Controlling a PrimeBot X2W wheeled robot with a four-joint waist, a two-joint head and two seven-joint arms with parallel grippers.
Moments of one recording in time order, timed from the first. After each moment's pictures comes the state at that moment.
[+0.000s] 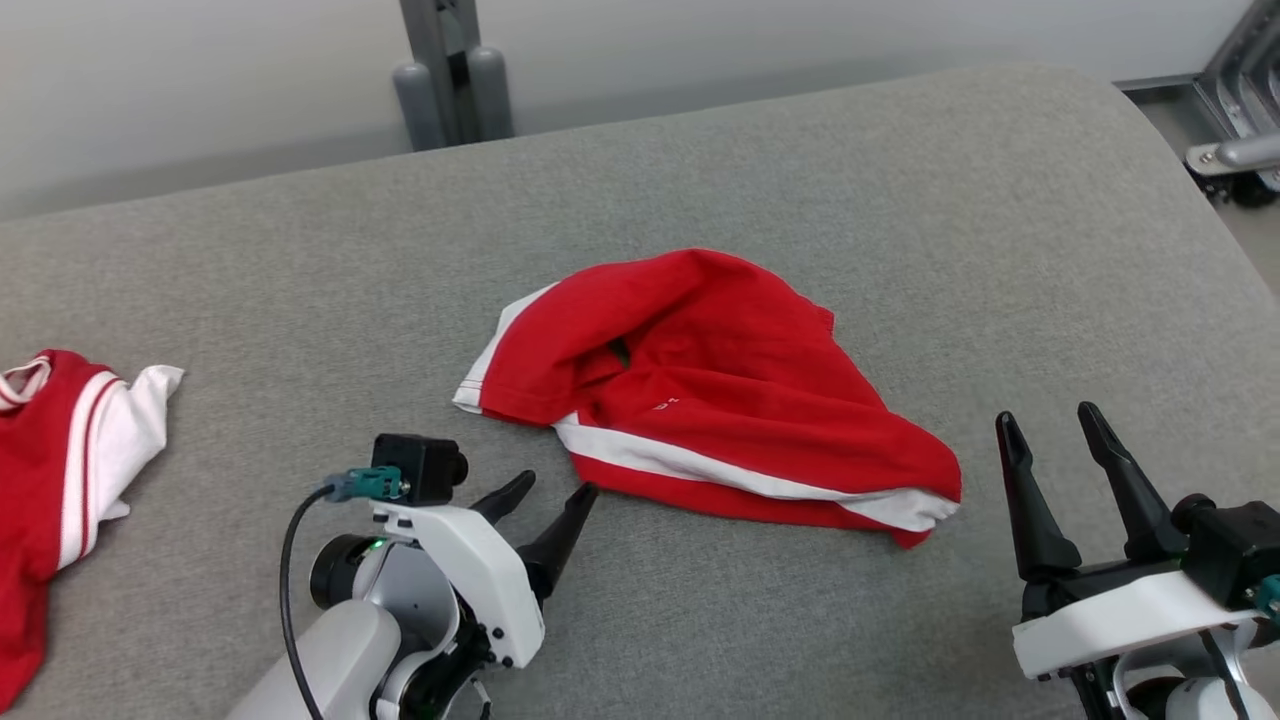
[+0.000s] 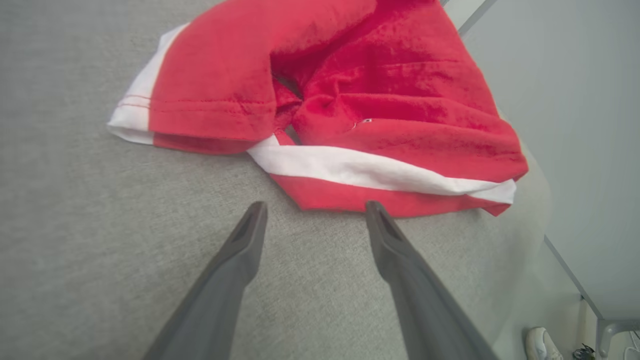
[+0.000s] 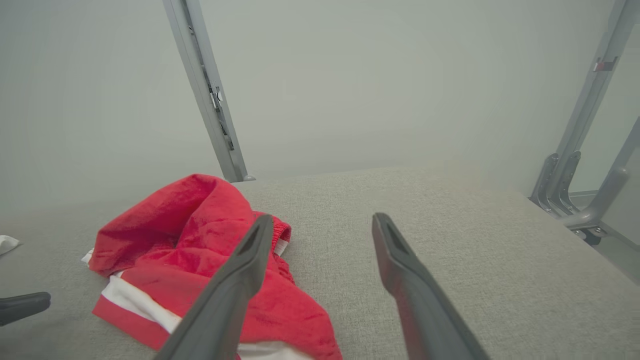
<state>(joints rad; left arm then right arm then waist) -0.33 0.27 -0.63 0.25 -0.84 0.04 0.21 -0.03 -0.05 0.01 -0.03 0.21 0.13 -0.07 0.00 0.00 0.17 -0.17</state>
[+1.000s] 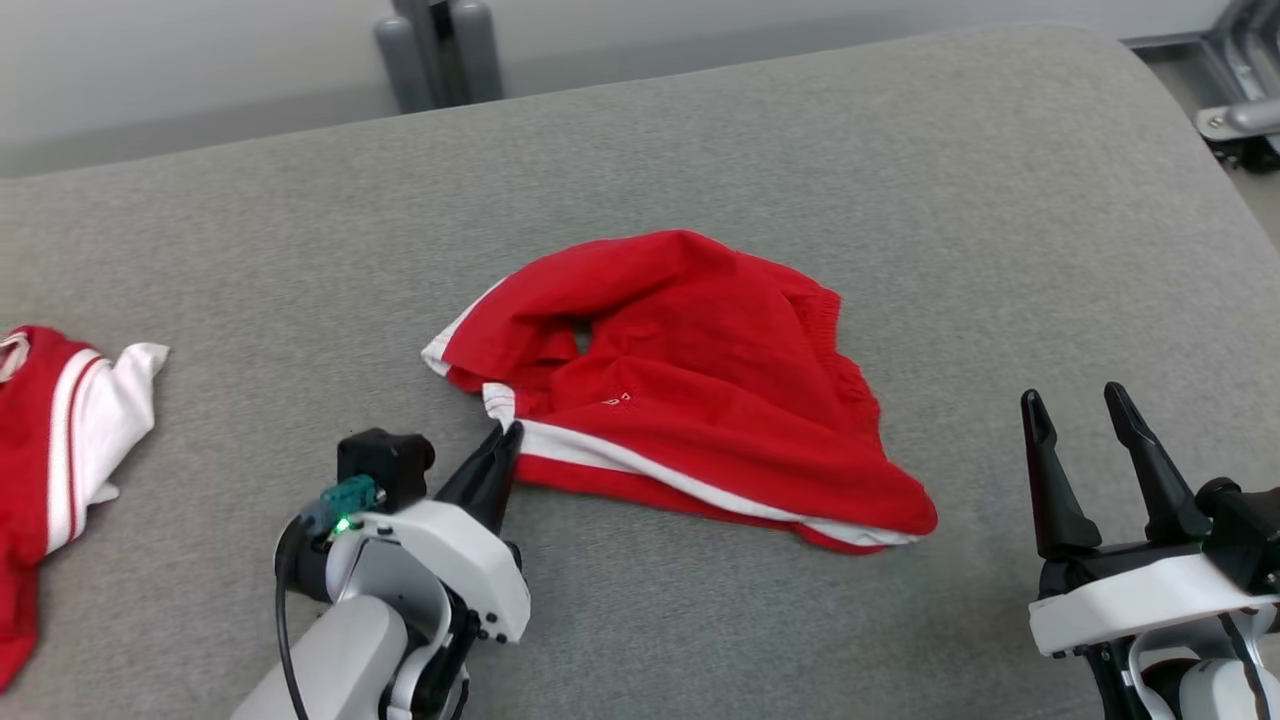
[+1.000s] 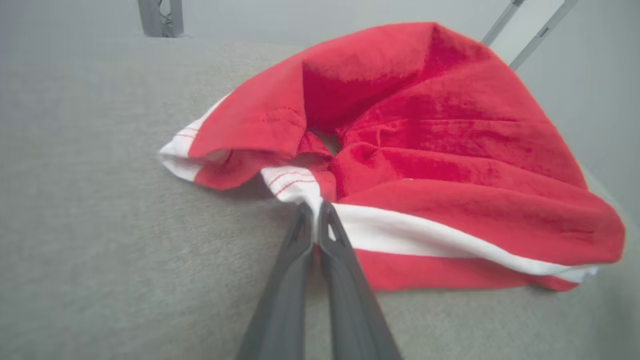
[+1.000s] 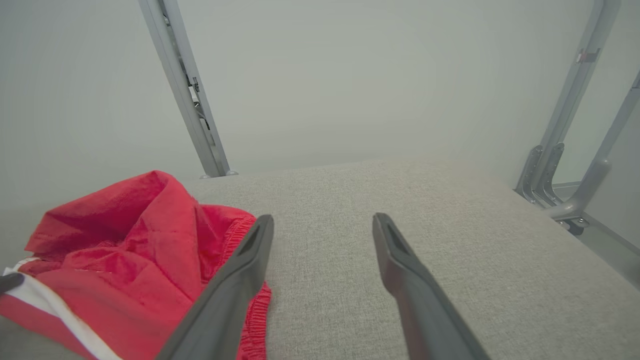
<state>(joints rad) -0.39 0.24 -0.62 0.38 -0.74 0.10 -0.03 -0.07 -0.05 -0.01 0.00 0.22 0.13 -0.10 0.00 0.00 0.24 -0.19</state>
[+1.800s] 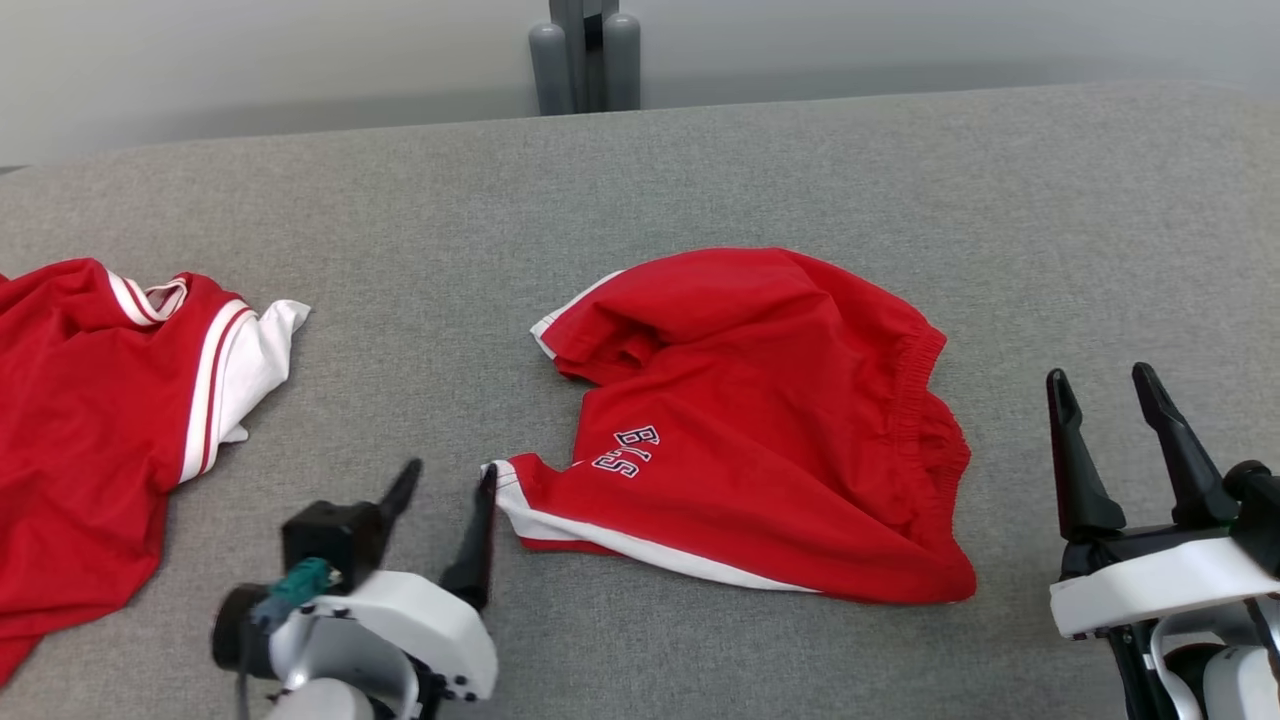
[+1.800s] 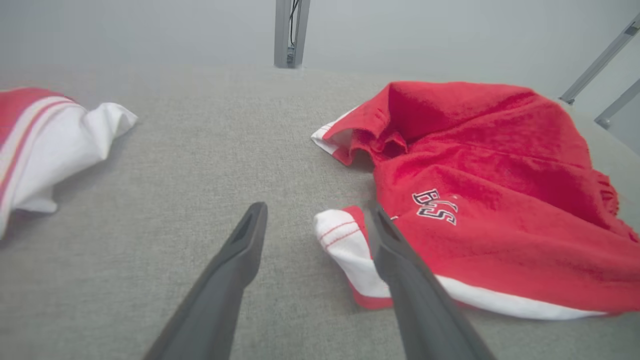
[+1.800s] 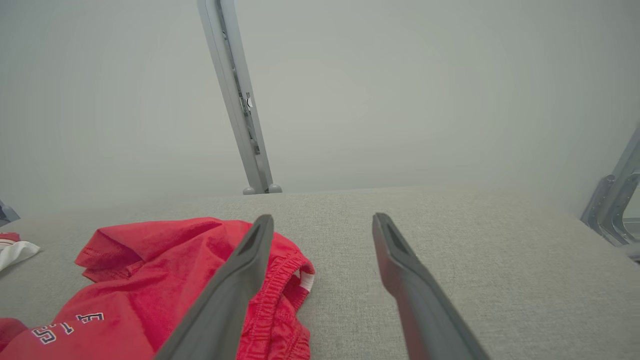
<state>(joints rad) -0.19 0.34 -0.60 0.05 -0.65 0.36 -0.03 -0.09 -0.05 -0.05 -0.03 0.20 0.13 -0.07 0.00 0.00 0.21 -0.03</state>
